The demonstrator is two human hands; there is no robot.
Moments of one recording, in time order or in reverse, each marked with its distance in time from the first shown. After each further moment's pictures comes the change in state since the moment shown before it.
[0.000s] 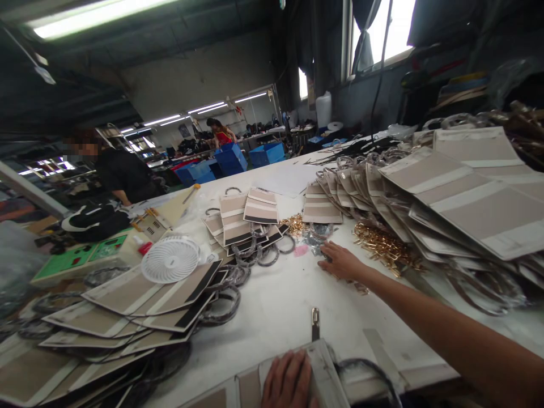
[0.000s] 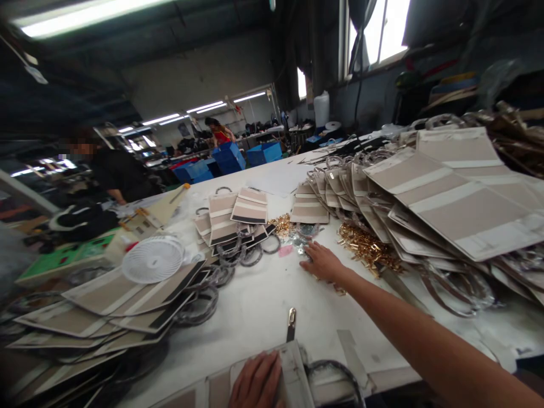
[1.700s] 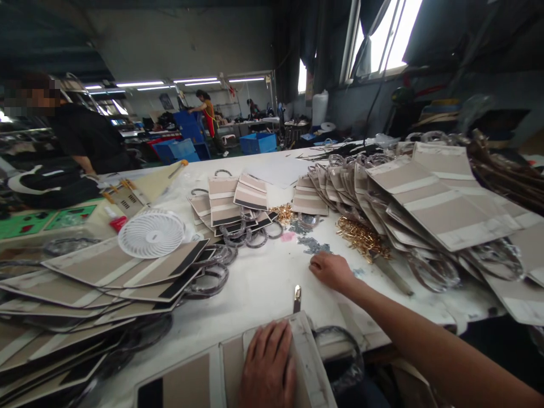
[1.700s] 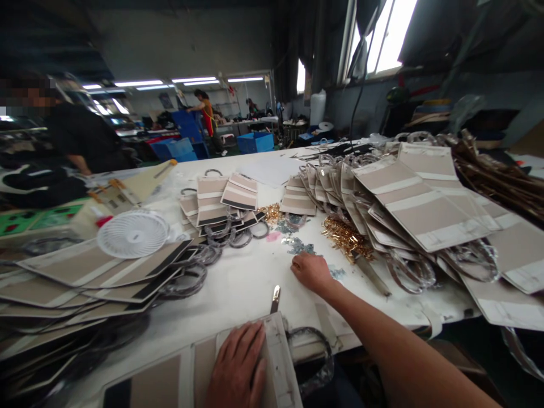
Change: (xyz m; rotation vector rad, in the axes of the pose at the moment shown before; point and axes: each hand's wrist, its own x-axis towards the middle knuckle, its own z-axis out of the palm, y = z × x) left_hand 0.039 0.009 -0.056 -0.190 0.005 -0.026; right_hand -0.081 -0.063 -0.028 -0.101 0.059 0.054
